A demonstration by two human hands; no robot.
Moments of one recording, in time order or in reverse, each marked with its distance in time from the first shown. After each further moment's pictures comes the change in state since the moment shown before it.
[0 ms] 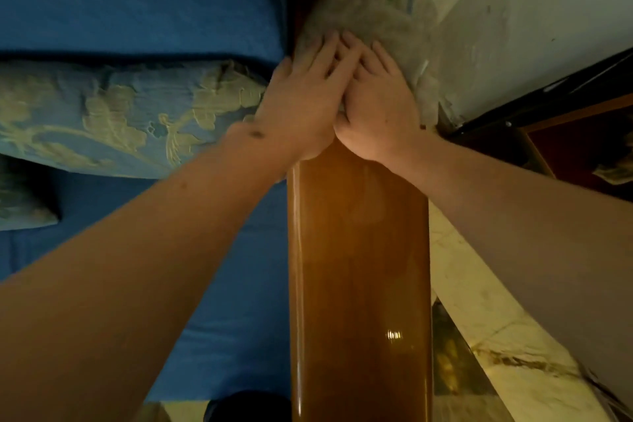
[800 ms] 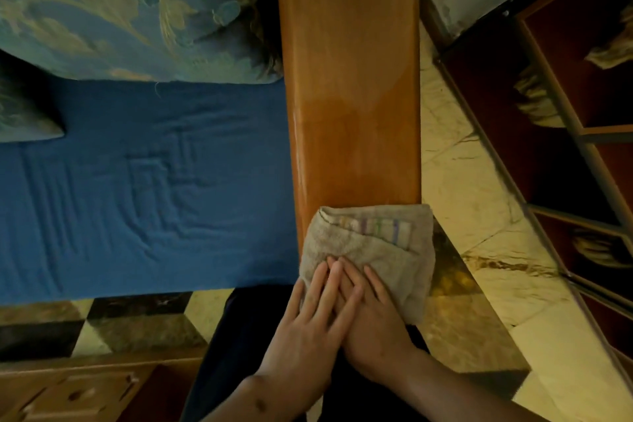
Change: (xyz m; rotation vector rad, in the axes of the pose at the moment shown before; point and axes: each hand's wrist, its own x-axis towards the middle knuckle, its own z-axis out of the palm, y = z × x) left_hand -0.416 0.168 0.113 -0.123 -0.417 0.157; right_hand -0.436 -0.220 0.033 0.178 -0.365 -0.030
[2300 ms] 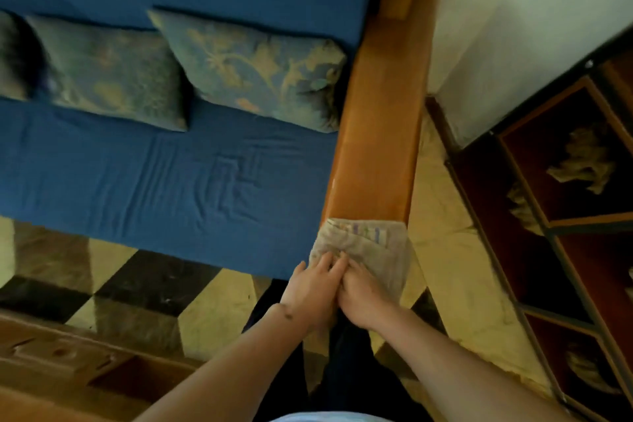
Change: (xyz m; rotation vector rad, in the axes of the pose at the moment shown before) left_hand -0.034 0.063 -0.023 -0.134 0.091 -0.413; right_hand -0.027 -0.021 -0.096 0.511 -0.226 0.039
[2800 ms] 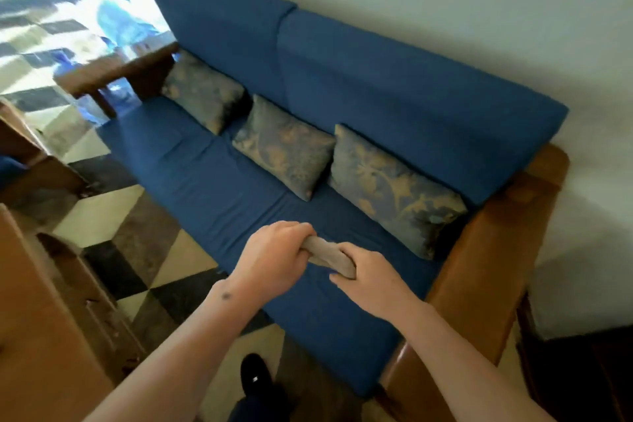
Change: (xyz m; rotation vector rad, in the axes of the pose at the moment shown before) left_hand -0.213 -0.170 -0.181 -0.253 0.802 -0.389; right_hand 0.032 -0.270 -0.068 -0.156 -0.010 -0.502
